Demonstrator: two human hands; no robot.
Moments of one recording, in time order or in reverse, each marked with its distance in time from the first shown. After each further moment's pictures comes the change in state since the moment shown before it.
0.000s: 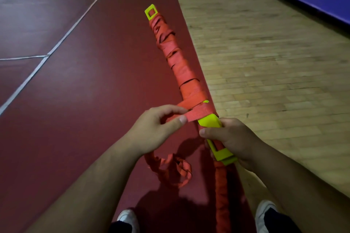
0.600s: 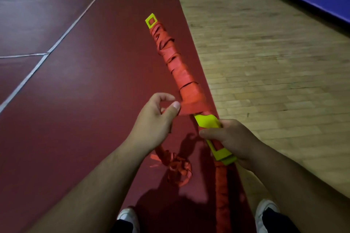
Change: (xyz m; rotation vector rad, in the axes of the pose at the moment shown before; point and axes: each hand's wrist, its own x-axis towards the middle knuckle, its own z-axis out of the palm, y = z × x) left_hand 0.003 0.010 0.013 -0.230 0.253 -0.102; right_hand 0.009 0.009 0.003 -0.041 0.026 0.034
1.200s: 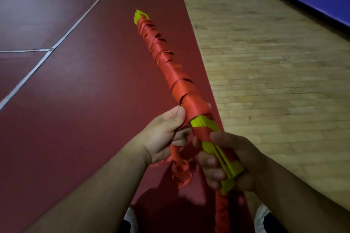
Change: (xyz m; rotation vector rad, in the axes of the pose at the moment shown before) left_hand -0.003 -0.023 0.009 -0.862 -0.564 -0.224; right_hand -0.034 -0.015 0.009 0.709 -0.783 0.258
